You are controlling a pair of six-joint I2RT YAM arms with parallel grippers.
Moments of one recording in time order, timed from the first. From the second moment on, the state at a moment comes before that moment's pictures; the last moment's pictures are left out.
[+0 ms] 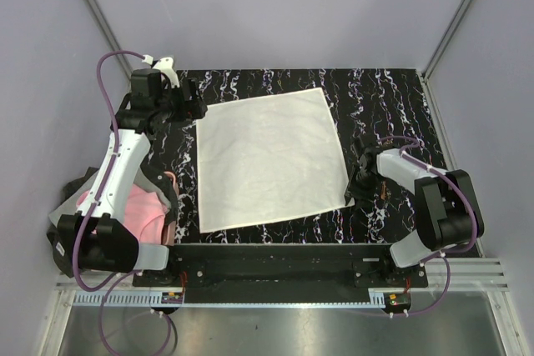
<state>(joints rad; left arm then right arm) -0.08 1.35 1.33 -0.55 0.16 -0.19 0.23 1.54 0.82 -0.76 -0.04 0.64</state>
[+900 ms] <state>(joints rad) -0.08 1.35 1.33 -0.55 0.18 -0.19 0.18 1.52 0.82 -0.70 0.01 0.63</state>
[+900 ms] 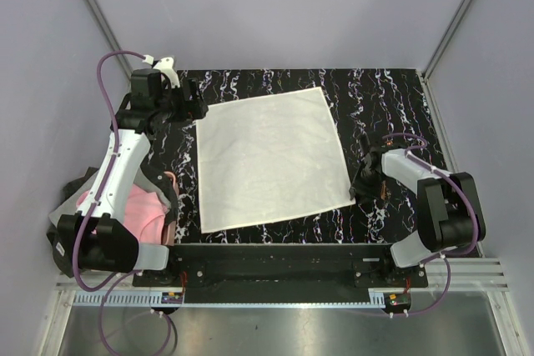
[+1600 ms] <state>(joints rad) -0.08 1.35 1.33 -0.55 0.19 -0.20 0.17 1.50 0.77 -0.65 -0.06 0.66</state>
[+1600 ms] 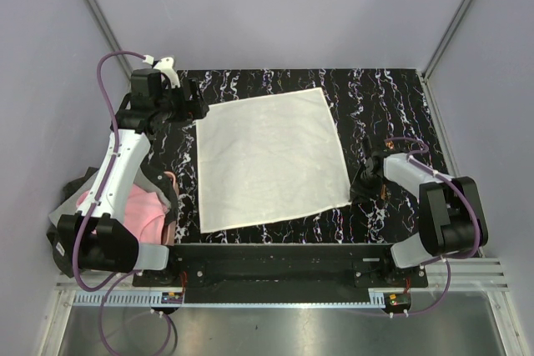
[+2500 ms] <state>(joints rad) -0.08 1.35 1.33 -0.55 0.21 -0.21 0.24 1.50 1.13 -0.71 -0.03 0.56</state>
